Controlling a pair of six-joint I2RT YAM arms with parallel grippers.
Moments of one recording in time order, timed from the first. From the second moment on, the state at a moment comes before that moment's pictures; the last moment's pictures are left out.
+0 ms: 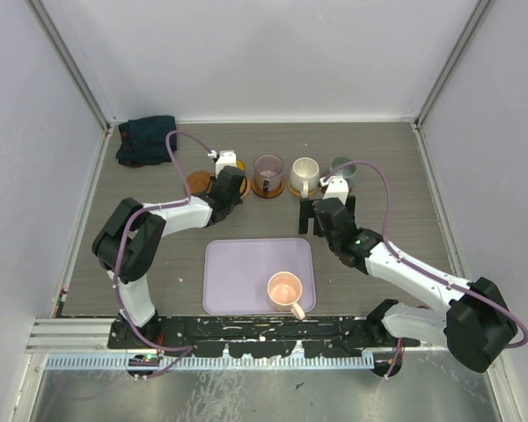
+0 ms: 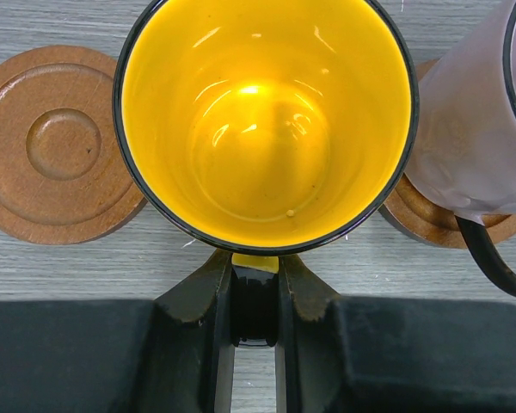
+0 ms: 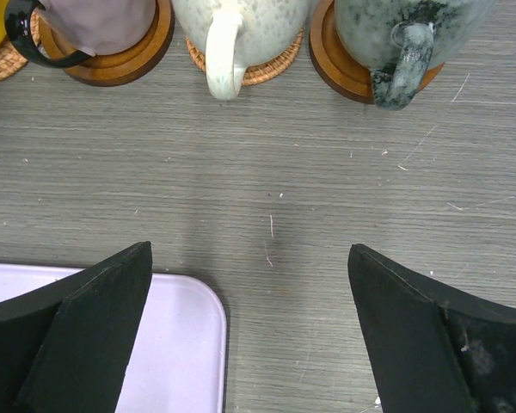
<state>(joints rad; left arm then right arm) -0.60 1.83 1.06 0.12 -0.48 -0.43 0.67 1.12 0.63 -0.12 0.48 0.37</state>
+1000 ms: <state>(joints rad) -0.60 1.83 1.05 0.17 -0.49 -0.46 0.67 1.12 0.63 -0.12 0.48 0.37</state>
